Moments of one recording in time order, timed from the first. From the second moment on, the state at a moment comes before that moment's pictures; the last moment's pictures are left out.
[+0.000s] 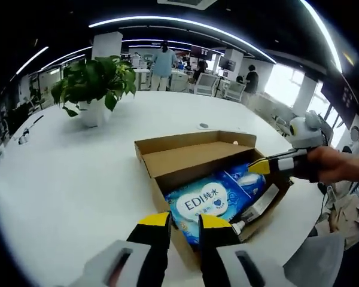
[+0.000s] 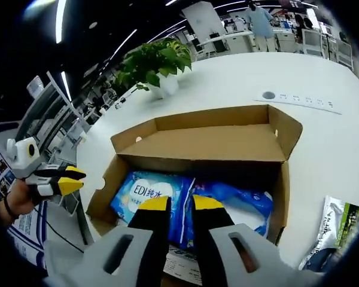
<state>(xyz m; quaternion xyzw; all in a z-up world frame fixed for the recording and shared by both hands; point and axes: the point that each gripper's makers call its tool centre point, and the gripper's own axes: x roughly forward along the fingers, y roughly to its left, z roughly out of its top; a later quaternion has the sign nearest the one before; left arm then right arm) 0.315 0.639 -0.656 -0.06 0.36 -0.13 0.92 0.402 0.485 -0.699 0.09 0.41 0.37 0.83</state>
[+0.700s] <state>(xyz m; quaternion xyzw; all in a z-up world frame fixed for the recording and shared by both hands) 0.296 0.658 -0.654 -0.09 0.35 -0.12 0.92 0.408 0.510 -0.733 0.08 0.44 0.37 0.82</state>
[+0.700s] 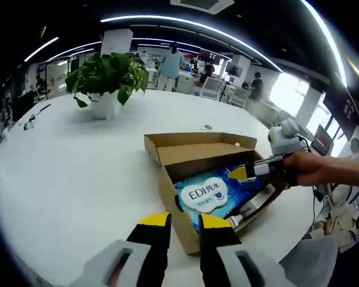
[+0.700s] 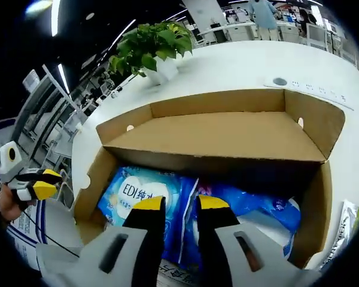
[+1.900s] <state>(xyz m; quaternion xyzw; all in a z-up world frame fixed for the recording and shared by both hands) 0.303 0.632 -0.655 -0.09 0.36 -0.14 0.92 0.402 0.507 -0.712 0.09 0.43 0.36 0.82</state>
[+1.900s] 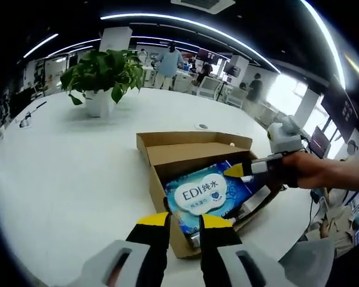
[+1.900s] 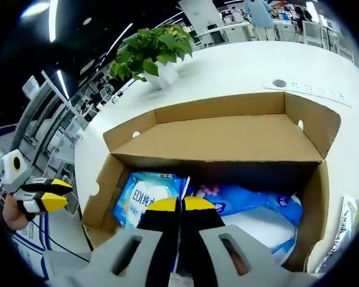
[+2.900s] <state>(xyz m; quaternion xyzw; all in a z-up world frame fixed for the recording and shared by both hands) 0.327 0.596 -0.667 -0.09 0.37 -0.18 0.91 0.401 0.459 -0.686 0.12 0.40 0.34 0.84</state>
